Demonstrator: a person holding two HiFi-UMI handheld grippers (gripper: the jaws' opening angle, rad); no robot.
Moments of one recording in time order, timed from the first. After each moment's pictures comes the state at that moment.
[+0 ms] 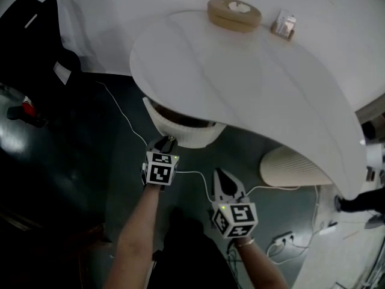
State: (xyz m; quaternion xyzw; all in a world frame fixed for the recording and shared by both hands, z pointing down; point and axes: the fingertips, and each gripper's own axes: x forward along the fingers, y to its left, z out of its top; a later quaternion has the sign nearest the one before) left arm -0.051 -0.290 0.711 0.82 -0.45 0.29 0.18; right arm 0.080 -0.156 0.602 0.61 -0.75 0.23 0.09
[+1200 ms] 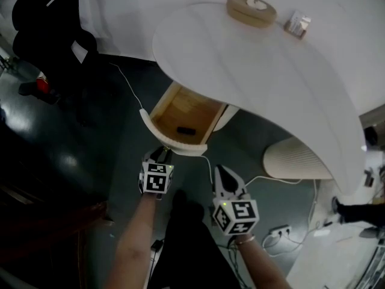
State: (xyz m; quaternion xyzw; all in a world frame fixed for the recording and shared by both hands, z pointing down) left arm -0.125 -0.166 0.721 0.77 -0.49 0.32 0.25; right arm 0.042 -0.095 0.575 0.58 -0.77 0.26 0.11
